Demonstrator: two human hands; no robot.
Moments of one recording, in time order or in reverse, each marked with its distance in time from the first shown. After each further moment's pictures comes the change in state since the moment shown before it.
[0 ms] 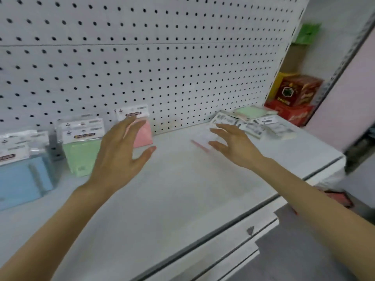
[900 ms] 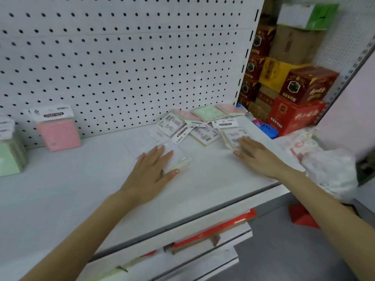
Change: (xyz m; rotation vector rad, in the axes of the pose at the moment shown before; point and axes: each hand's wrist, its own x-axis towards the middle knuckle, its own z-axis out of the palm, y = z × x) left_hand 0.034 0.186 0.180 -0.018 -0.502 -0.093; right_hand -0.051 0.279 -0.023 0.176 -0.365 0.203
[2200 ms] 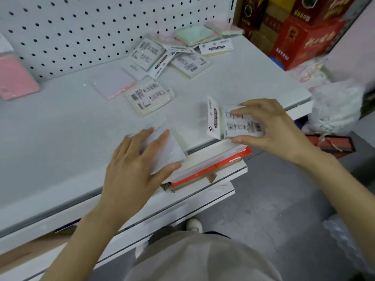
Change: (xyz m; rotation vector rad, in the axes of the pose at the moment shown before) left_hand -0.092 0.062 0.029 0.113 0.160 0.039; right_hand -0.106 -0.006 0.026 0.166 0.221 -0.249
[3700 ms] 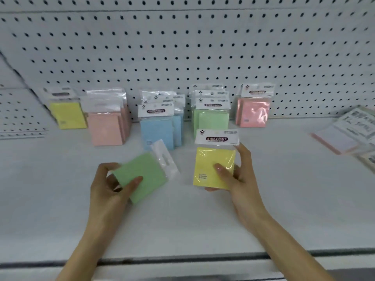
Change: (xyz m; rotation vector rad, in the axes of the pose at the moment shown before) left_hand -0.223 -0.404 -0.173 -0.979 0.736 -0.795; right_hand 0.123 -0.489 0.278 1.284 -0.086 0.266
